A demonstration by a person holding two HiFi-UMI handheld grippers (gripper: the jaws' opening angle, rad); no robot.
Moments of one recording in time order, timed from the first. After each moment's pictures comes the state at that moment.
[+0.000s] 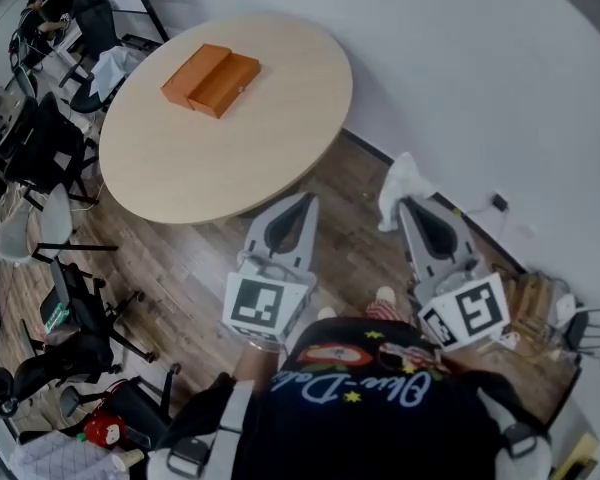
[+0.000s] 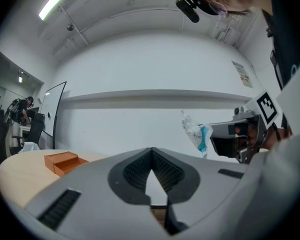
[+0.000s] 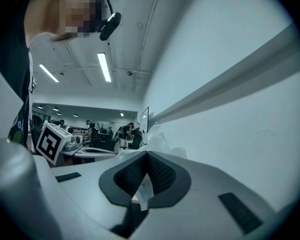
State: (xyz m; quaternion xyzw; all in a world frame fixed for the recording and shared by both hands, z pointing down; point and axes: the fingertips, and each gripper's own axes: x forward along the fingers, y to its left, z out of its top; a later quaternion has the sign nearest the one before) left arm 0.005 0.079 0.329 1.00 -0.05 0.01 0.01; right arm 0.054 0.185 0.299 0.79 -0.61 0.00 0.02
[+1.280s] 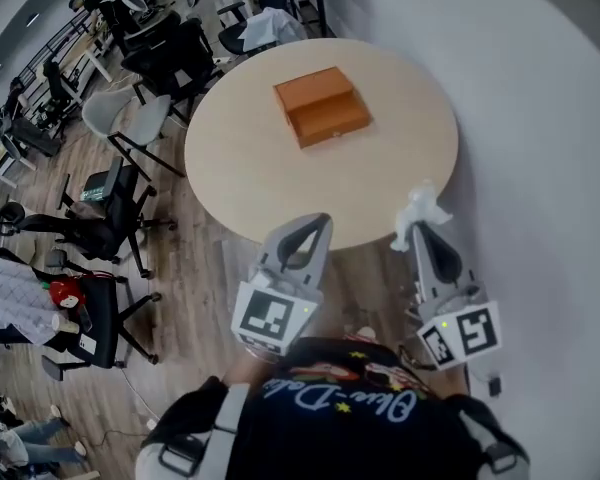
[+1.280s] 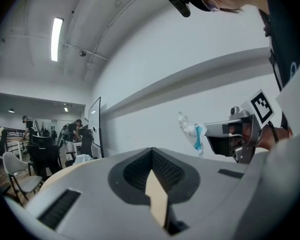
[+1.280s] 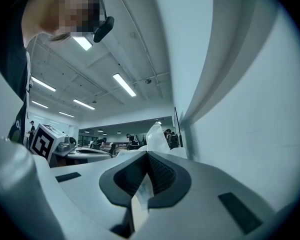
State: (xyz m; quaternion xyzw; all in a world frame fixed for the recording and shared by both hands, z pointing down) left arm 0.125 -0.001 0.305 0.94 -0.33 0.06 -0.05; right arm 0.242 0.052 0.294 0.60 -0.80 0.00 -0.03
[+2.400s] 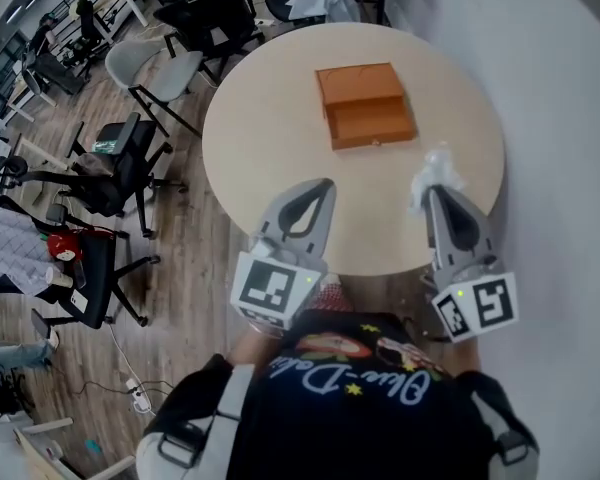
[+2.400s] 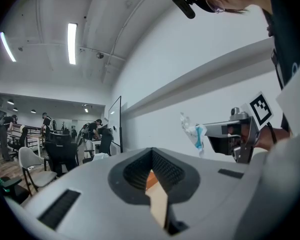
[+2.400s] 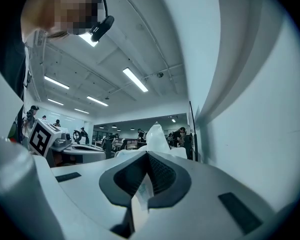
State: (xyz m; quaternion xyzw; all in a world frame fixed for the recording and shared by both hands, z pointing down) left arm 0.100 -0.144 0.308 0.90 -0.43 0.04 -0.03; right arm 0.239 -0.120 0.288 0.53 -0.85 -0.02 -0.01
